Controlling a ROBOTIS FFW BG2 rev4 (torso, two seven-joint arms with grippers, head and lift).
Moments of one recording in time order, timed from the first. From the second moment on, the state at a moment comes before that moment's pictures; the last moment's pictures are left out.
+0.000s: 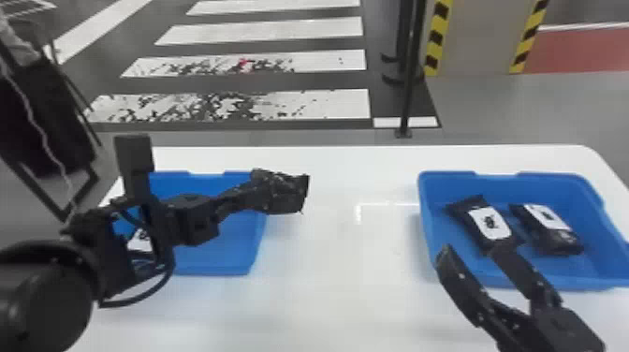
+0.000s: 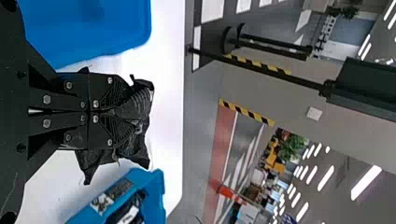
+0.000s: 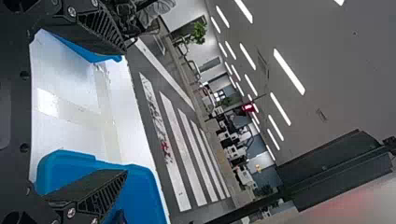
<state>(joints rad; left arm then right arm) 0.10 0.26 0.23 -2.18 0.50 1.02 -0.50 0.68 -0.05 0.03 -2.27 -0.45 0.17 0.34</state>
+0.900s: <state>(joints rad) 0.10 0.25 -0.04 -2.20 0.69 0.91 -0.50 0.55 -0.08 0.14 -2.19 -0.52 0.17 0.37</state>
